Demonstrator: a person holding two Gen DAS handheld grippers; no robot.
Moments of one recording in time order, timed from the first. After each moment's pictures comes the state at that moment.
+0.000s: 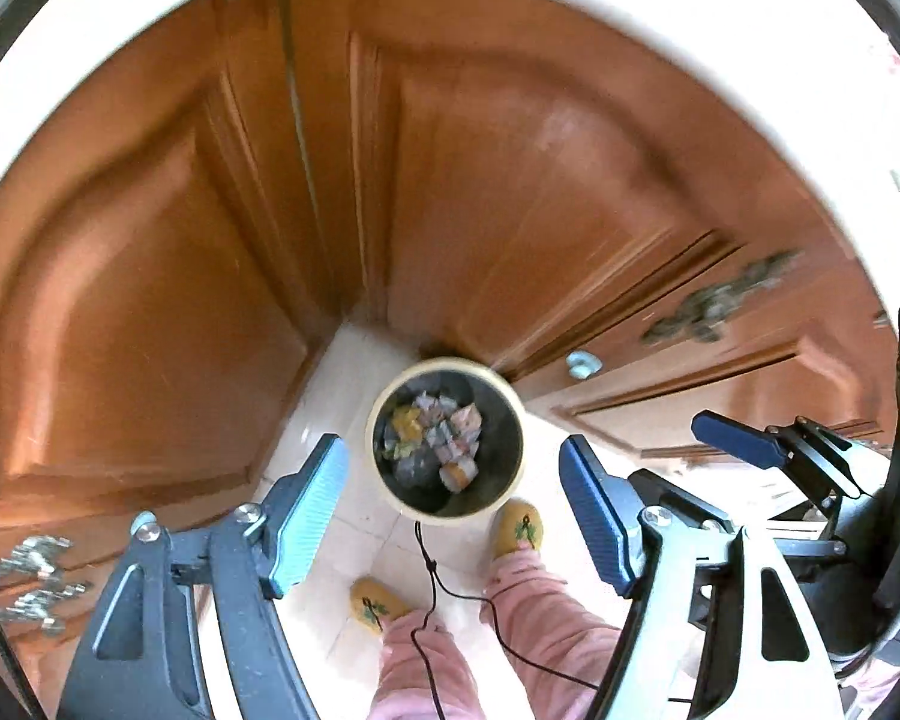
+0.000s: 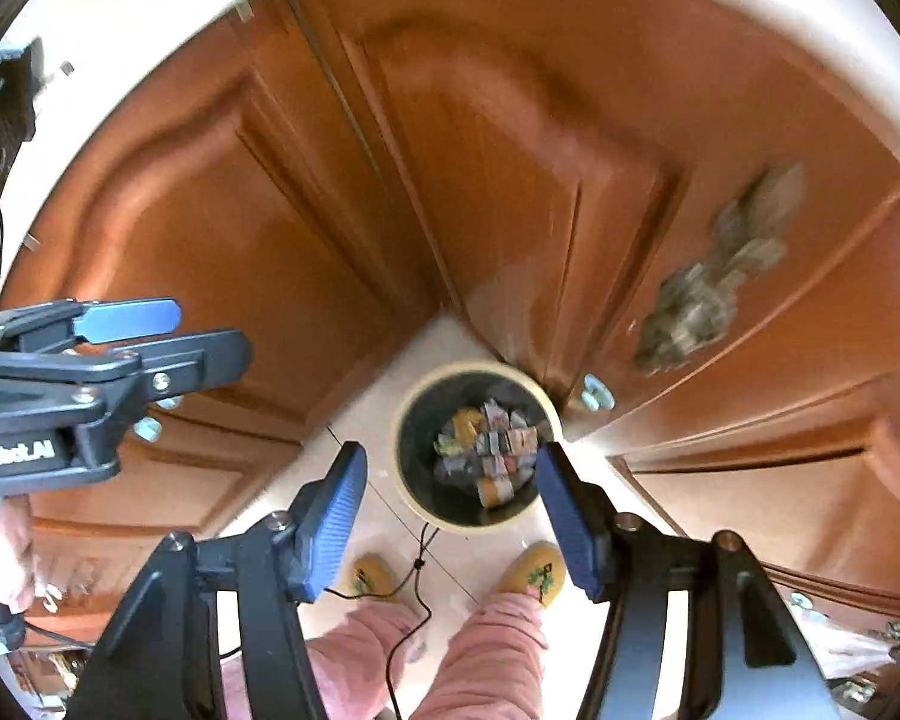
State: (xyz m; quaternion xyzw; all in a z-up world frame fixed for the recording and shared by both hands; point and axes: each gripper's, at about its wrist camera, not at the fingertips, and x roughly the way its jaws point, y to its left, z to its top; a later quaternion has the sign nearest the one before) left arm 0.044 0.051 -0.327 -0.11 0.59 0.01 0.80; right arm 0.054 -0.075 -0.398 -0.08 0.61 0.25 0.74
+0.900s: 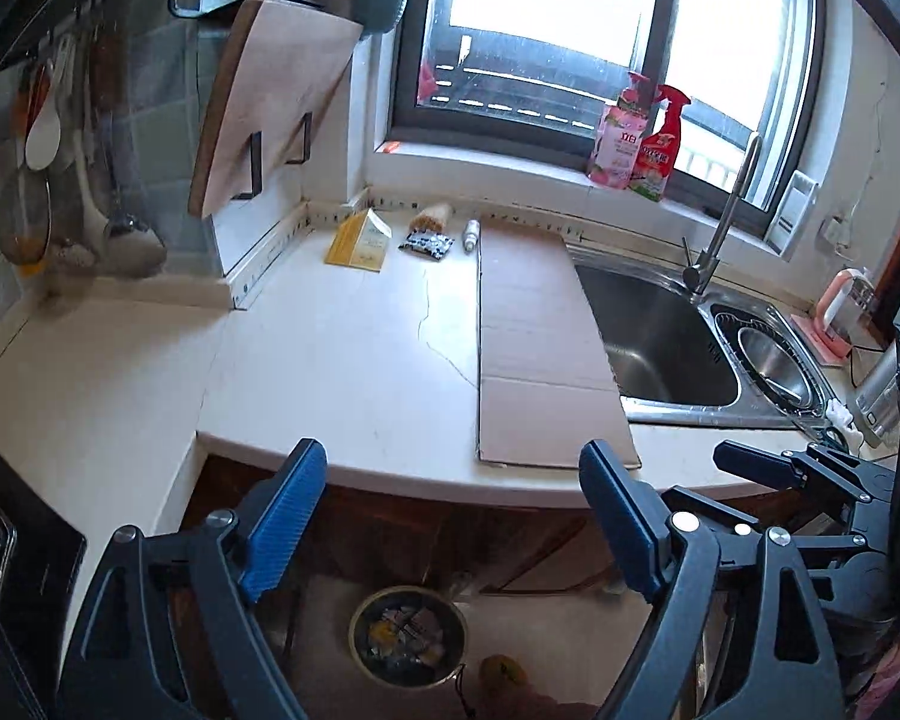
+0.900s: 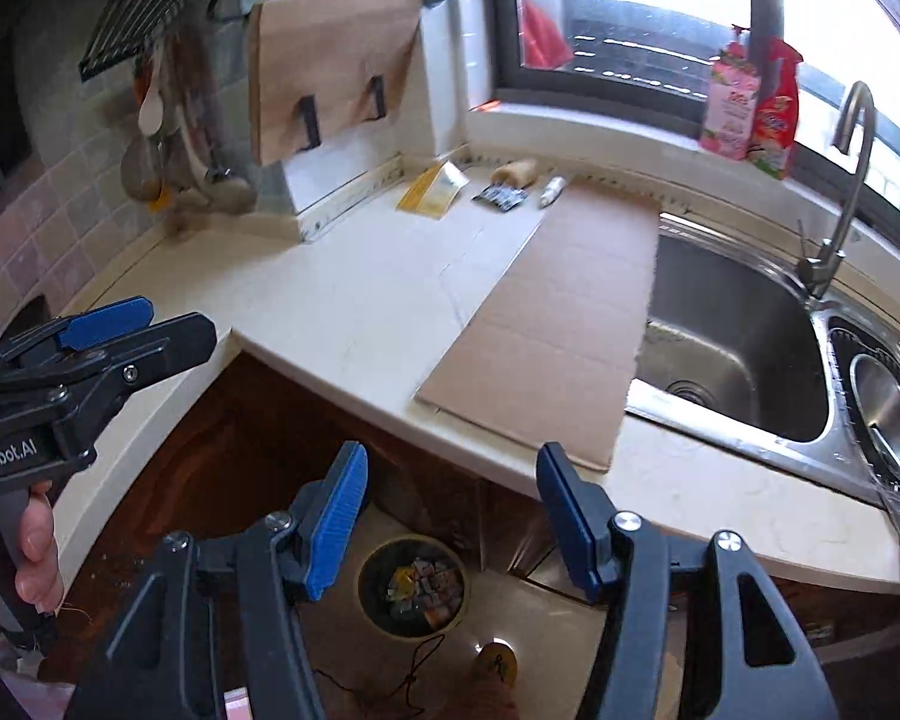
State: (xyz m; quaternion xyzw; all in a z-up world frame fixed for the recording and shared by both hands) left arm 0.059 -0.014 -0.044 -0.02 0.38 -0.12 0.92; right arm 0.046 -0.167 -0.061 -0.02 0.44 0.09 0.89
